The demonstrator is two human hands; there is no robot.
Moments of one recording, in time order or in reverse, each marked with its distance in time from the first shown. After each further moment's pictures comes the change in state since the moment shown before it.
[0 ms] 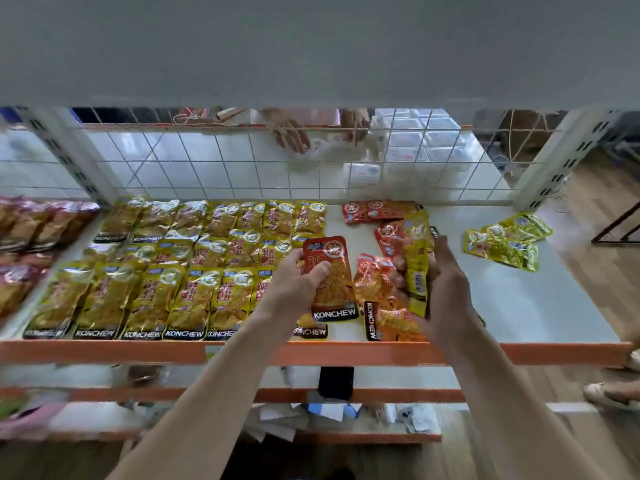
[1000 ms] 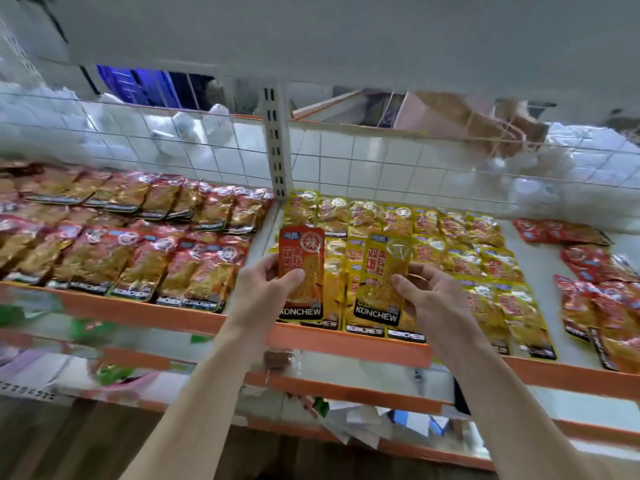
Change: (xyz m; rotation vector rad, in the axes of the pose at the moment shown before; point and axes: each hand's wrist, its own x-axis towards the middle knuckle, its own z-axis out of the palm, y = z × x) left_hand -0.049 0.012 -0.356 0.011 0.258 0.169; right_hand -0.012 0.152 0.286 -0.430 -0.012 -0.005
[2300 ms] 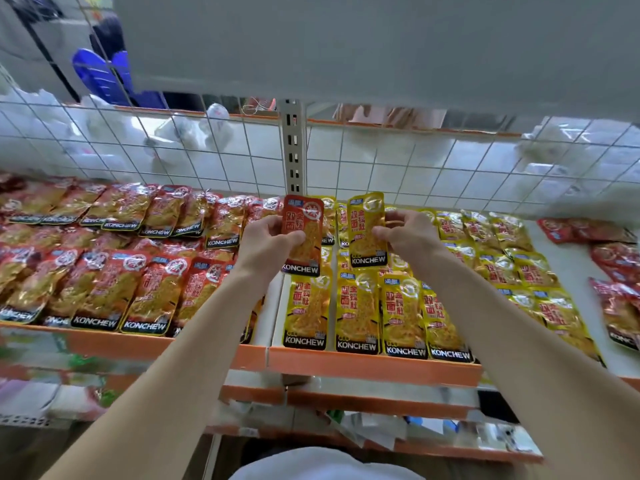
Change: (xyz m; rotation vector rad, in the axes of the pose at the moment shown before) left_hand 0.111 0.027 -0.038 0.141 -0.029 0.018; right_hand 0.123 -0.031 0.075 -0.367 0.086 -0.015
